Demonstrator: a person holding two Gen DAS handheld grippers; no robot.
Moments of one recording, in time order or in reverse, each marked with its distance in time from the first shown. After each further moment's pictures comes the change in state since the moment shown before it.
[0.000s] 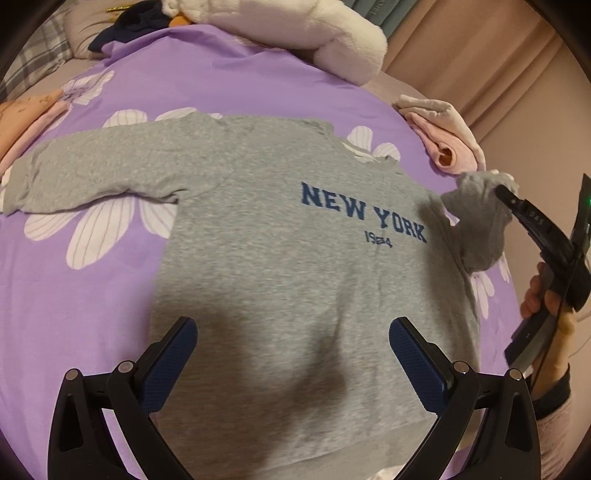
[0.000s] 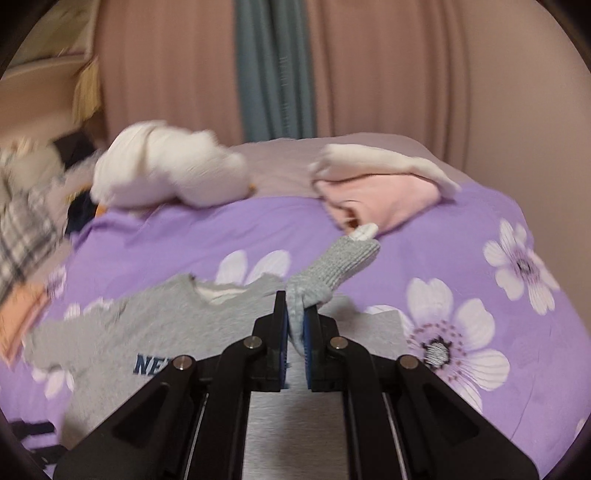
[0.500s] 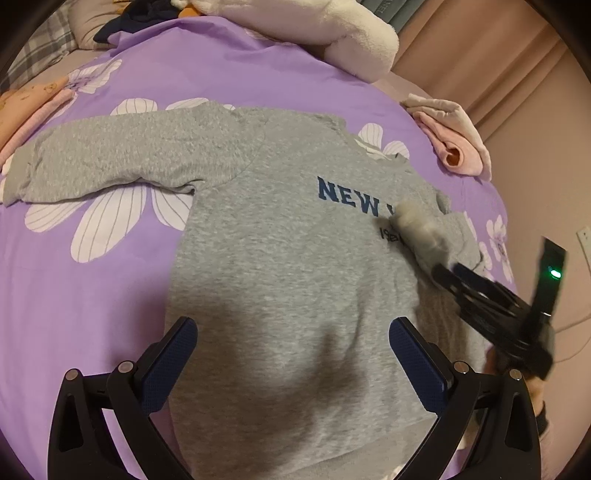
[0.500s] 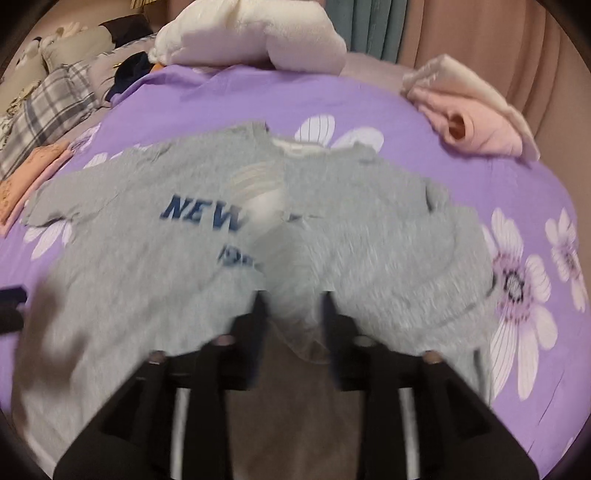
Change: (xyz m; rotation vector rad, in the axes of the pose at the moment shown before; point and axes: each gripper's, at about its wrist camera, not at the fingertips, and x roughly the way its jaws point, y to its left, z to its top) left arm 0.003 0.016 -0.001 -0.006 0.011 -0.002; right arm 0.027 0.041 -0.084 -0.184 0.330 0.162
